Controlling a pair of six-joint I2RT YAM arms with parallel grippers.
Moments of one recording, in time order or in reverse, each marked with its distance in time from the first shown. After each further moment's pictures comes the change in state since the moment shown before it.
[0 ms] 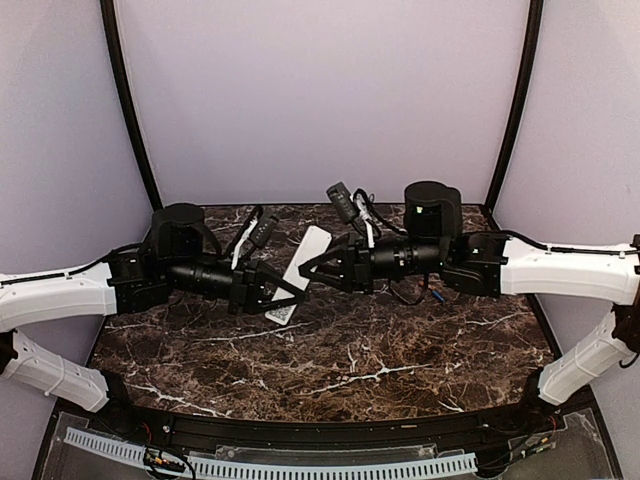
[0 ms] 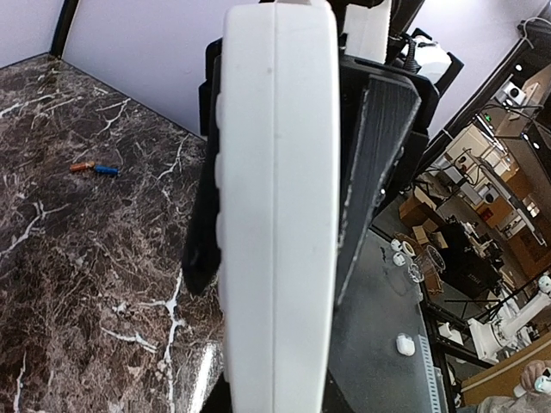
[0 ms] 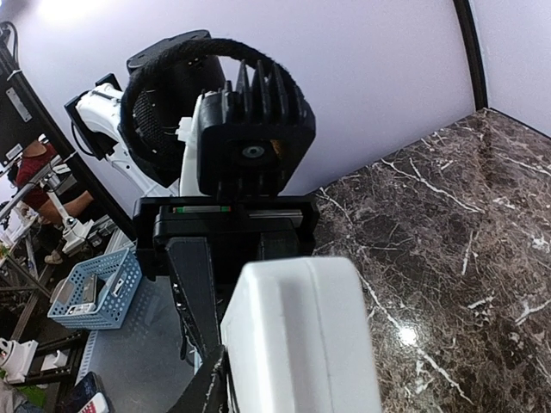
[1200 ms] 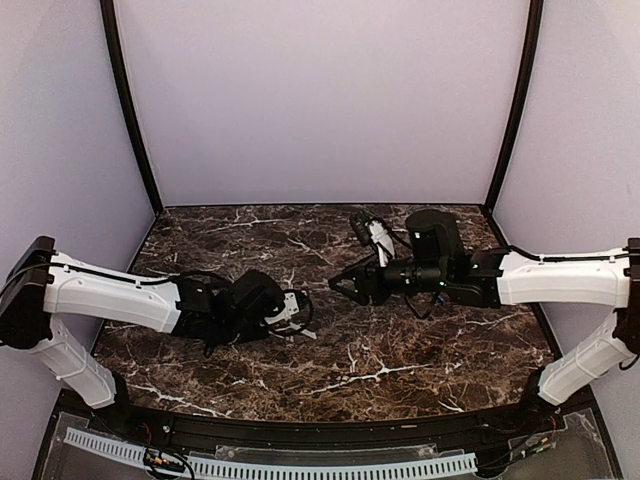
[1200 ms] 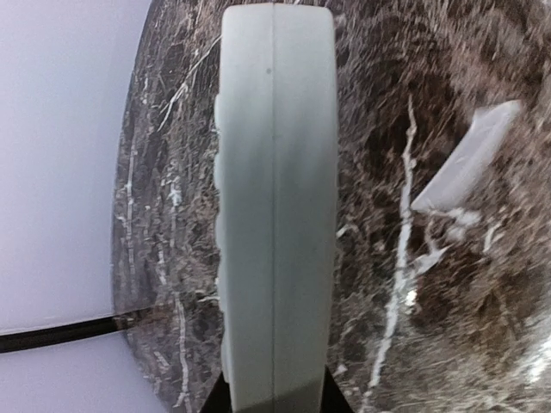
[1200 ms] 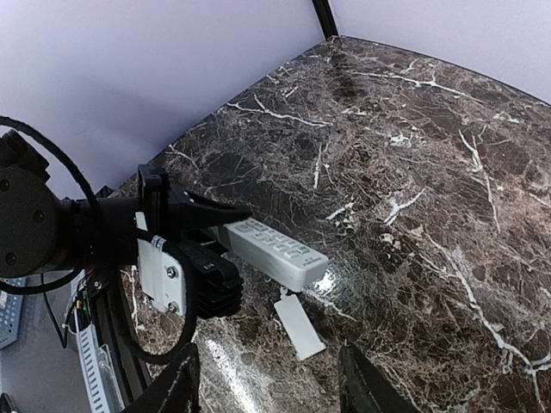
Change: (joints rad) left arm -0.172 0.325 0.045 -0.408 -1.319 0.837; right arm -0.090 -0.018 -0.166 -0.072 0.259 -0.051
